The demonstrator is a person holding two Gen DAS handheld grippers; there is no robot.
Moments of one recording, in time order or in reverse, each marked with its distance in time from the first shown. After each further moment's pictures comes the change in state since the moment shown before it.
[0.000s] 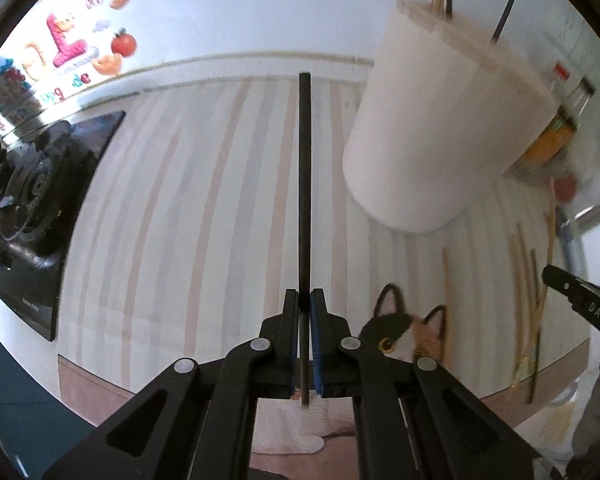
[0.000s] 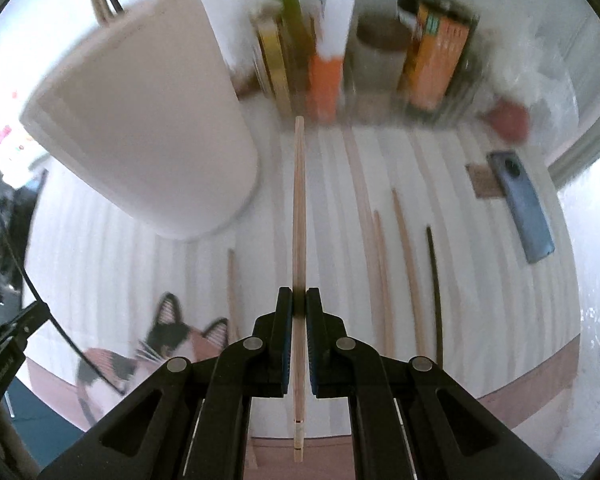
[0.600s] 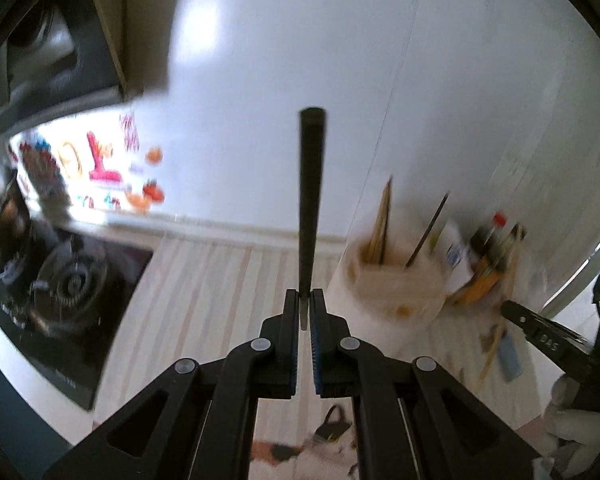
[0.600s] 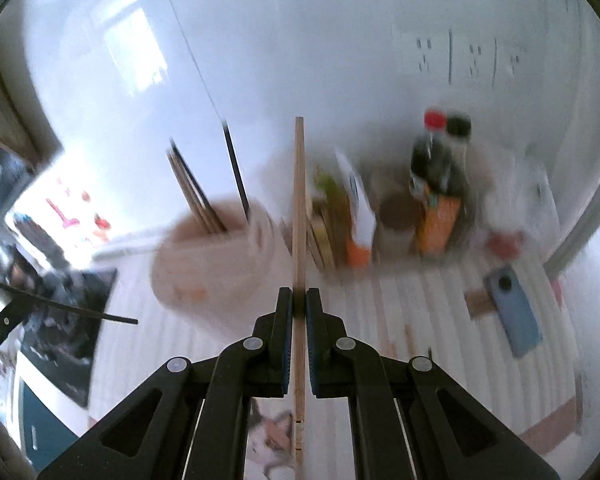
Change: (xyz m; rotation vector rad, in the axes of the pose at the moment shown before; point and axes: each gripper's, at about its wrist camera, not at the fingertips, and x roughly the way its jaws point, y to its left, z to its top) left arm -0.152 0.024 0.089 -0.039 -0.422 -0.073; right arm -0.137 0.011 0.082 0.018 -0.360 0.158
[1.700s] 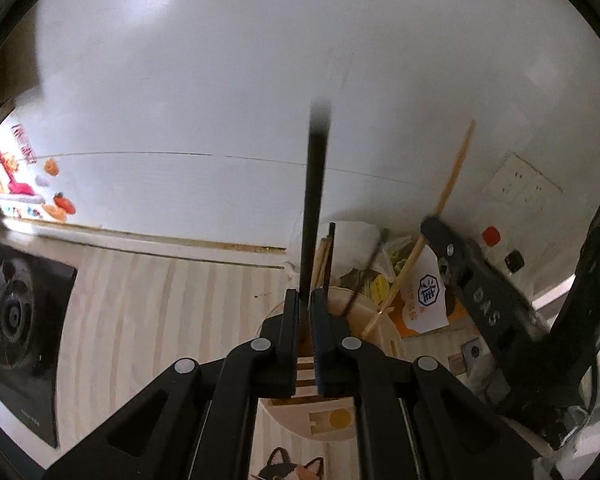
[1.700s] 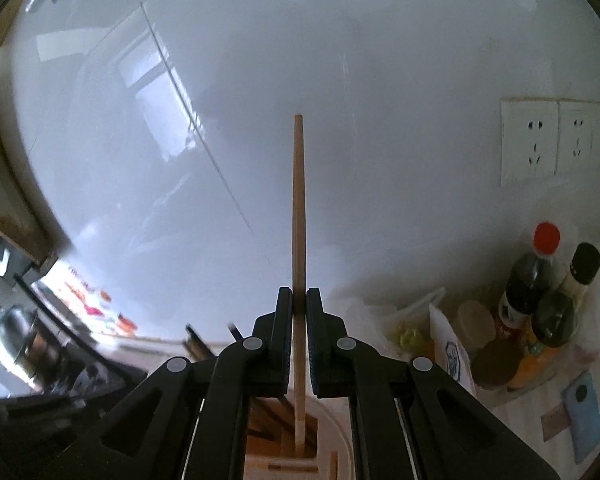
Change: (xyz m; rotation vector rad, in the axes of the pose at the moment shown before) left arm 0.132 -0.057 0.077 -0.002 0.205 -0.109; right arm 0.091 0.043 0.112 0.015 -0.196 0.162
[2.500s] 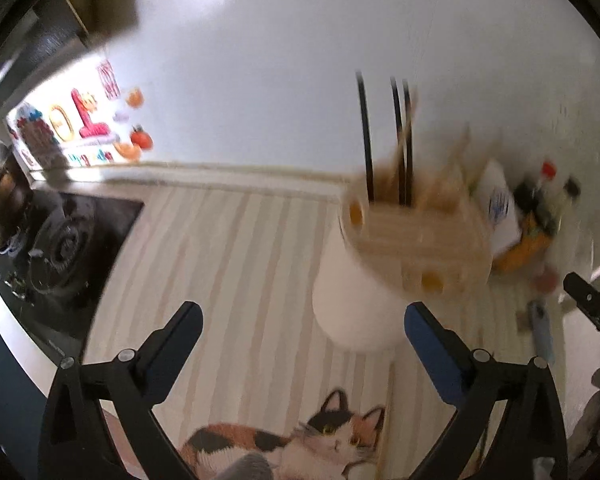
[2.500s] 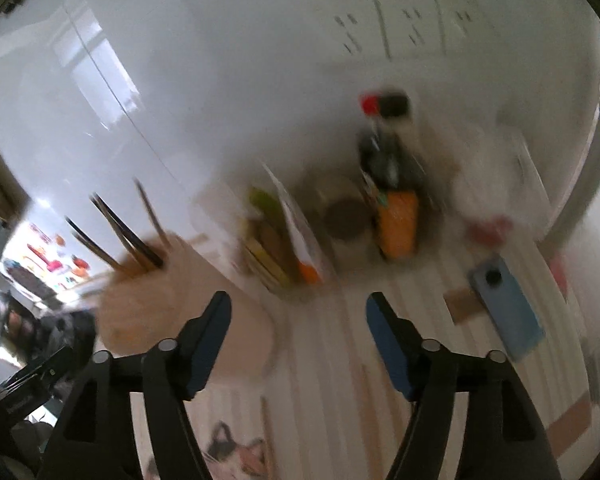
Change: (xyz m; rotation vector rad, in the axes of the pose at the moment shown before) left arm 0.003 0.010 -0.131 -0.012 0.044 0.241; right arm -0.102 -0.122 -0.109 0.127 0.215 -0.224
